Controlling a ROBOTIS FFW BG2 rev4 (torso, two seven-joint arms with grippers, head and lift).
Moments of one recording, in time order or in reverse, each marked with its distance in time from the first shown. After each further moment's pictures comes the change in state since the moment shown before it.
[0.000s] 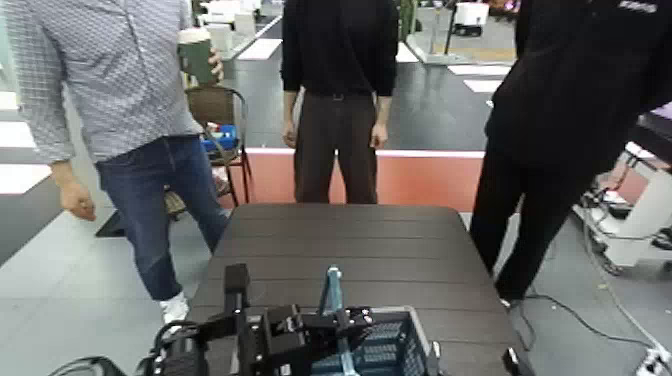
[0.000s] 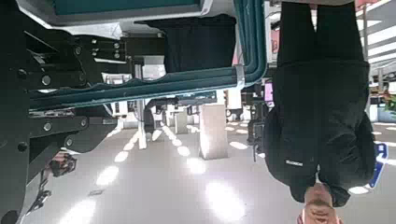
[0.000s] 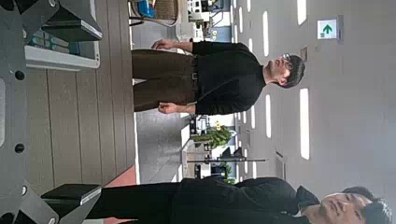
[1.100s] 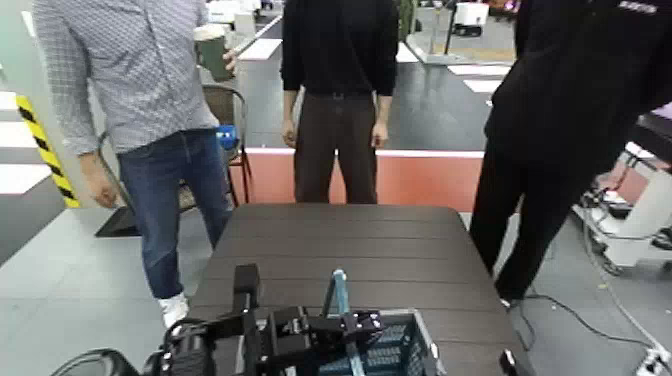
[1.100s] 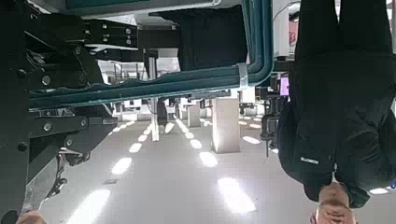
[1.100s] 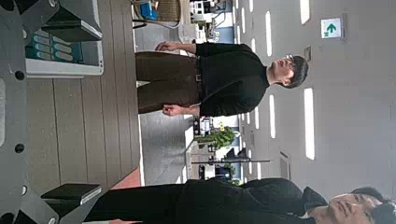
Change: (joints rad) left arm -0.036 0.012 -0.043 0.036 0.031 0.030 -0.026; right arm -0.002 -0.001 0.007 0.003 -0.017 0.011 0.003
